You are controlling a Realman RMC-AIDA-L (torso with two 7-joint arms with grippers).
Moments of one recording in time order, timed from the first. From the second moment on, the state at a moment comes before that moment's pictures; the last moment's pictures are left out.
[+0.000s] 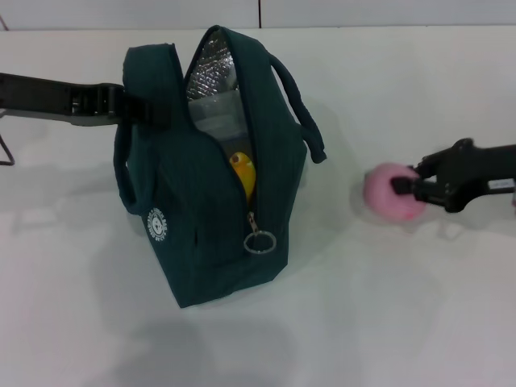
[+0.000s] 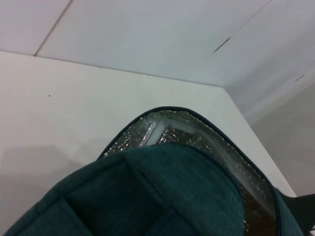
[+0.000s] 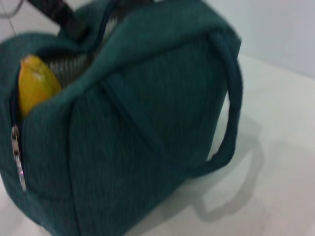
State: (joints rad) left arm -0.55 -2.00 0.78 1.12 2.09 1.73 -2.50; right arm 0.53 2.01 -1.06 -0.88 -1.98 -1.38 1.64
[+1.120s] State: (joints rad) left arm -0.56 -2.01 0.78 1.12 2.08 1.73 -2.50; right arm 0.87 2.02 -1.01 -0.66 -1.54 -1.41 1.48
